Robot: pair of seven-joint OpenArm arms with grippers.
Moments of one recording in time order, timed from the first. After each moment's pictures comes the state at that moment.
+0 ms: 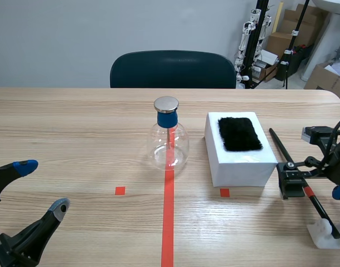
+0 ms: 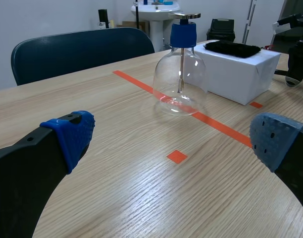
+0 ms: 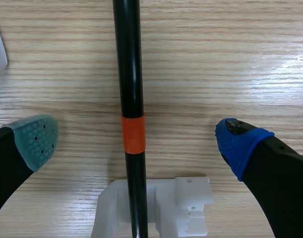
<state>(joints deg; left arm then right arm) 13.0 -30.8 9.7 51.9 8.5 -34.5 -74.1 11.5 25.8 -3.6 63.3 22.8 8.4 -62.4</state>
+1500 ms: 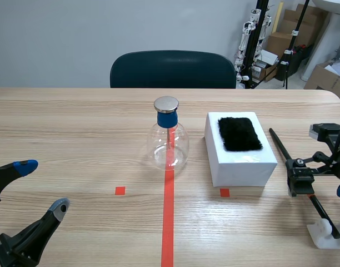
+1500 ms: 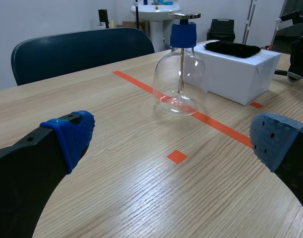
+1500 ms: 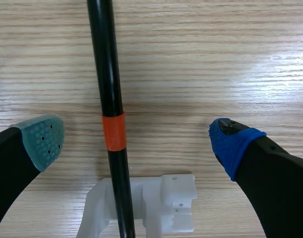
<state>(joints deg) 13.0 -30.8 9.7 51.9 8.5 -34.5 -74.1 11.5 27.3 -3.1 63.3 24.4 8.4 -62.1</state>
